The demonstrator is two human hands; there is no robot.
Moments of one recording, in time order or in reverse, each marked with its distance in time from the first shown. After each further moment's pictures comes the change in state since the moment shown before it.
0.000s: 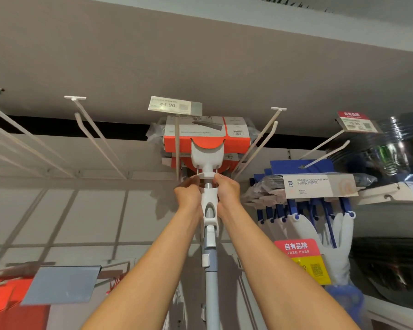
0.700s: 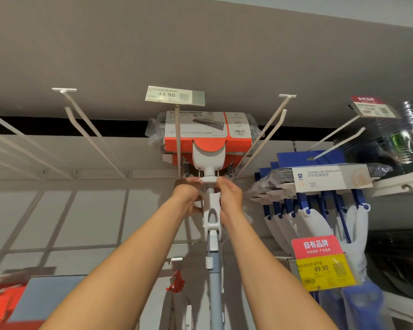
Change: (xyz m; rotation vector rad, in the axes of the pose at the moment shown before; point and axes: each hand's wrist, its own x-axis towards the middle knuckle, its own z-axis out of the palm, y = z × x) left_hand 0.027 0.009 -0.018 0.466 -0.209 -0.089; right_hand 0.022 0.046 -0.011 -0.037 -0.008 -0.092
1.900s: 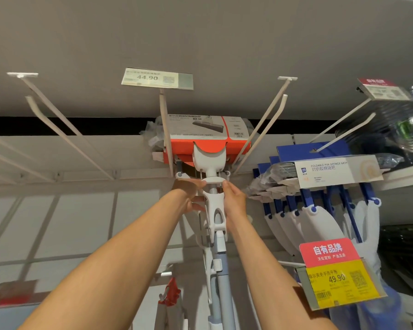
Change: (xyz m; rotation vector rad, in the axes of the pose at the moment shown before) left_hand 0.050 -0.012 0.013 0.120 -0.166 -0.102; right_hand 0.040 0.033 -0.031 -0.122 0.023 -0.008
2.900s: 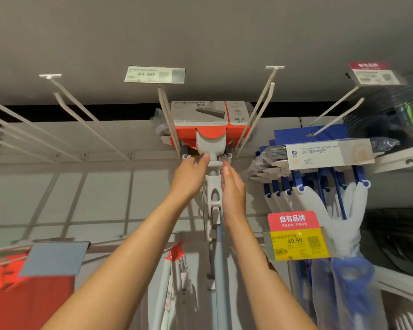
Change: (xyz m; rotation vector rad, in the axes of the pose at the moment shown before) left_hand -0.086 -0.008 0.014 0.478 0.293 0.433; right_hand -0.102 -0.045 -0.025 -0.016 -0.179 -0.169
